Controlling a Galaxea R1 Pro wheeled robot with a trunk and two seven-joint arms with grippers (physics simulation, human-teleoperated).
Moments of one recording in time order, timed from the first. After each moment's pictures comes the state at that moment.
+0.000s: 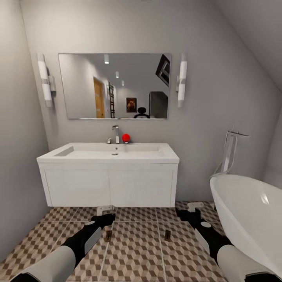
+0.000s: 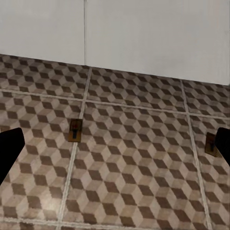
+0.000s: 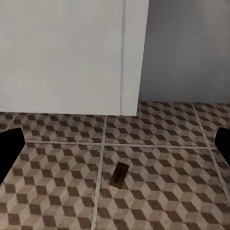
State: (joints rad) left arm -0.68 0.00 -0.42 -0.39 0.54 0.07 0.16; right arm -0.70 -0.06 0.13 -0.31 -0.13 -0.13 0.06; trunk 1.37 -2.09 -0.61
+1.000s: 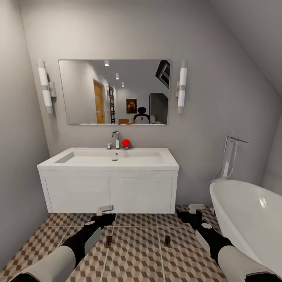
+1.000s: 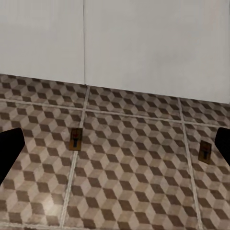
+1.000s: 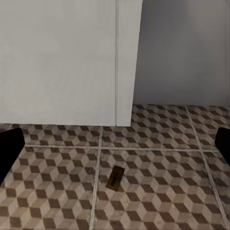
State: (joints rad) left arm -0.68 0.00 -0.42 -0.39 0.54 0.07 0.16; right arm -0.70 -0.07 0.13 -0.29 -0.14 -0.13 0.05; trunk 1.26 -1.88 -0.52
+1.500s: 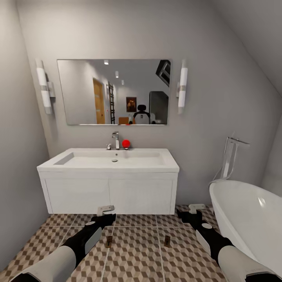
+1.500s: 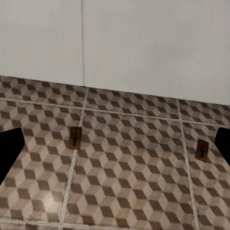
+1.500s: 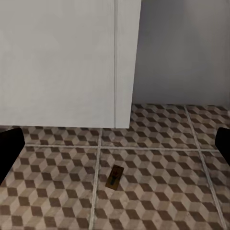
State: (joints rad) left arm -0.68 0.00 -0.42 -0.39 0.54 0.07 0.16; right arm -0.70 -0.07 0.13 -0.29 -0.14 -0.13 0.05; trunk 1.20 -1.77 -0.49
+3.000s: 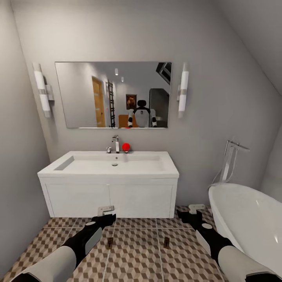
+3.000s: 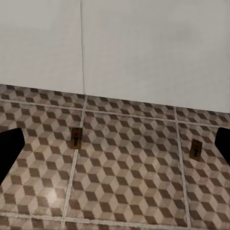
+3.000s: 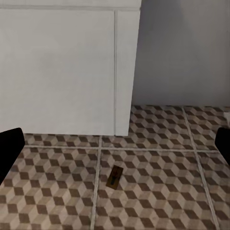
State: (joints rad) left arm -0.68 0.00 -0.42 -0.38 0.54 0.07 0.16; right arm -0.70 -0.07 0.13 -0.29 -0.14 -0.13 0.05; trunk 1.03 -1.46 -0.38
